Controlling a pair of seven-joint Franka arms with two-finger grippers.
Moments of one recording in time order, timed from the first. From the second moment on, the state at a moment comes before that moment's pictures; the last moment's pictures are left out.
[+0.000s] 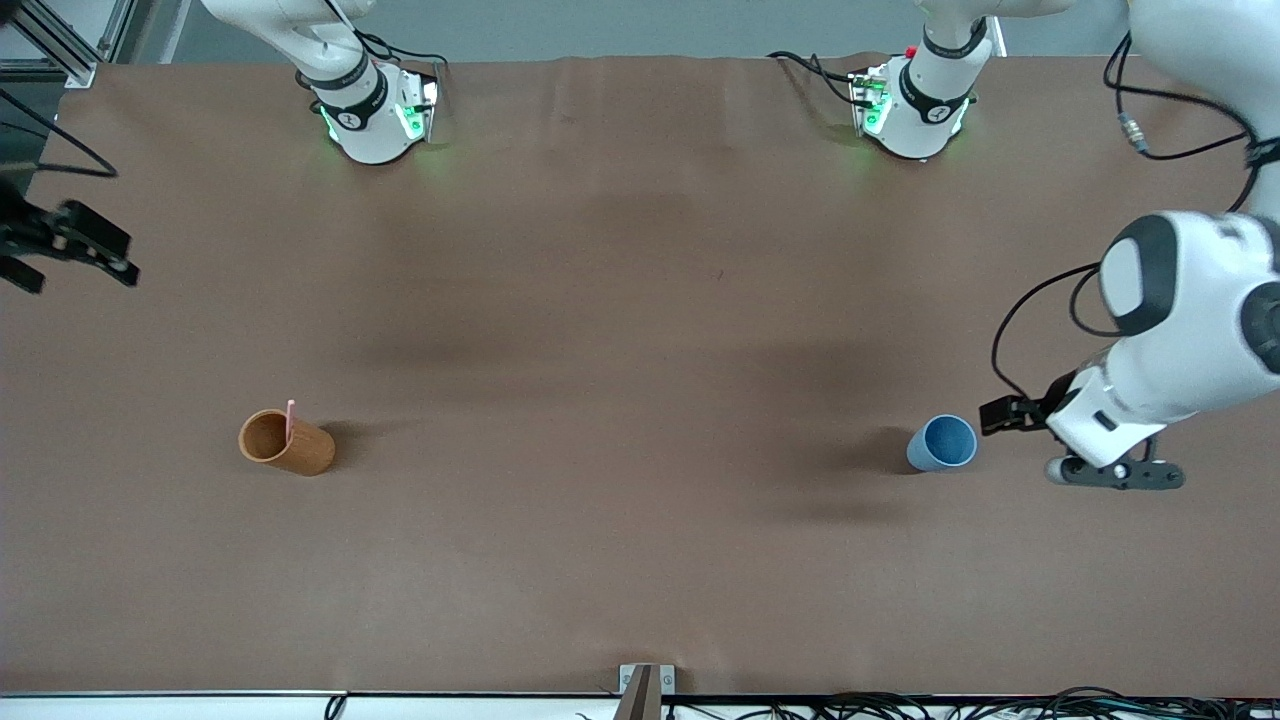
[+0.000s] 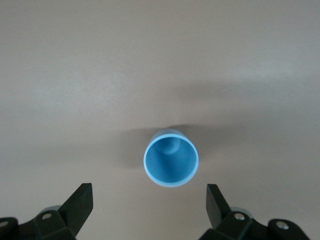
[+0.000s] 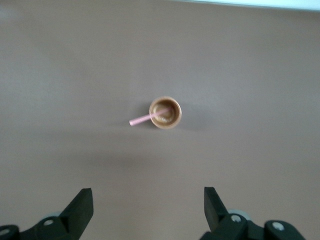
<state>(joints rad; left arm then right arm) -0.07 0.41 -0.01 -1.62 -0.03 2.05 0.01 0.08 0.00 -0.09 -1.58 0.00 1.67 -0.10</state>
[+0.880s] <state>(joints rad) -0.07 0.57 -0.01 -1.73 -0.03 2.28 0.01 0.26 0.18 -0.09 -1.86 -0.24 2.10 0.28</state>
